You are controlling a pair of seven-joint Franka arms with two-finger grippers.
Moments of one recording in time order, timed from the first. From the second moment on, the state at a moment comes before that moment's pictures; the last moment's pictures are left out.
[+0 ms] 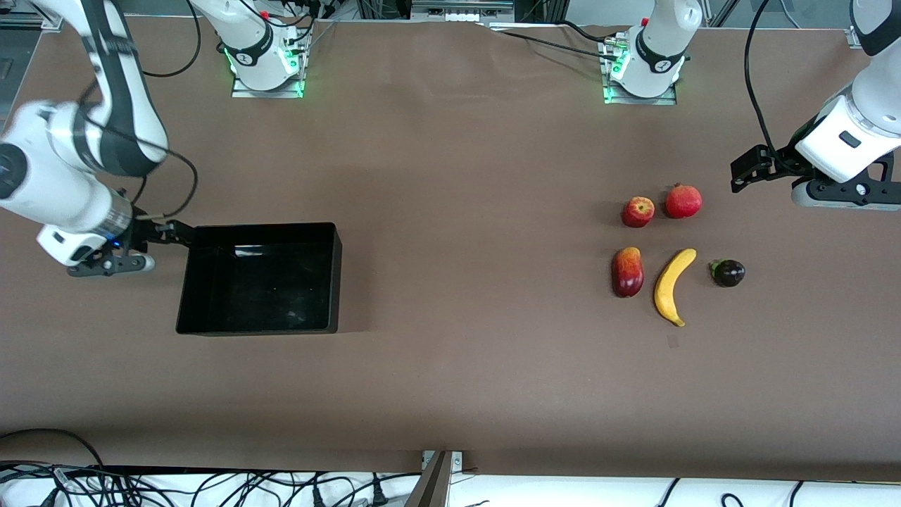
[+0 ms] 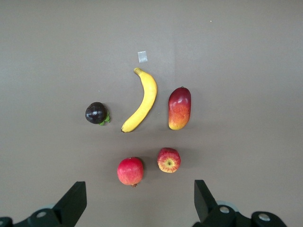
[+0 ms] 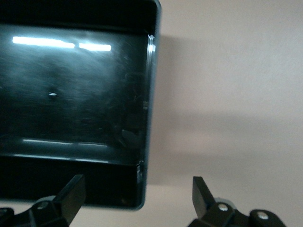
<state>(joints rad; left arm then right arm) -0.09 0.00 0.02 -1.69 0.02 1.66 -0.03 0.03 0.27 -0.10 -2.02 -0.02 2.24 -0.16</state>
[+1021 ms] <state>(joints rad) -0.09 0.00 0.02 -1.69 0.02 1.66 -0.03 0.00 0.41 -0.10 -2.09 -0.02 2.42 -0.16</state>
